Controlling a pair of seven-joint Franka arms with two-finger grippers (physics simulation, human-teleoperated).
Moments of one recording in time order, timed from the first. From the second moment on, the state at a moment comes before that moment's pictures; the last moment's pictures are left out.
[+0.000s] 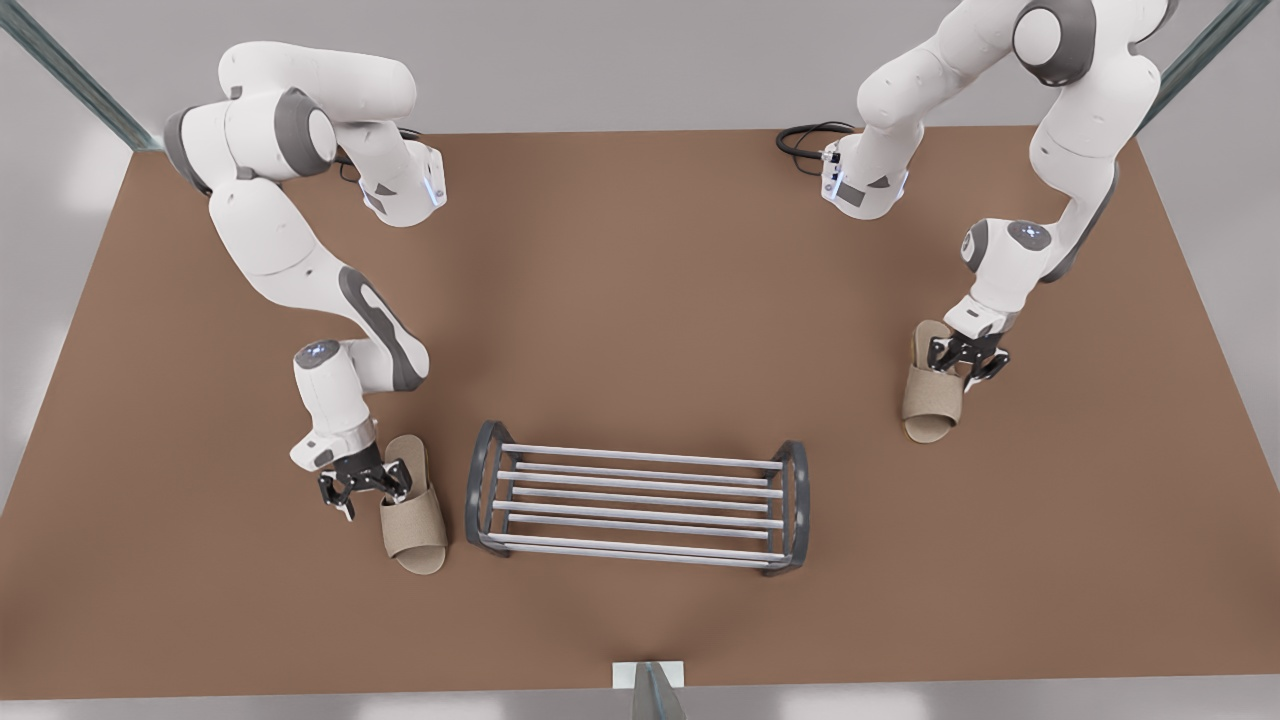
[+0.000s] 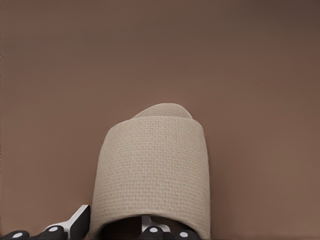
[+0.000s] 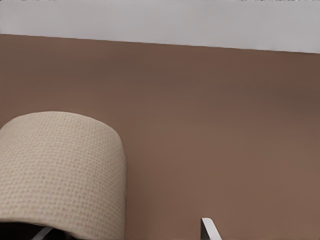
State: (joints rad) left arm 0.58 0.37 -0.15 -2.66 0.64 3.50 0.05; right arm -0.05 0.77 0.11 -2.04 -0.03 3.51 -0.10
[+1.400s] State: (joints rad) left arm 0.61 0.38 -0.58 -1.96 0.58 2.91 -0.16; right arm -0.10 0.71 0.12 -1.93 -0.03 3.46 -0.05
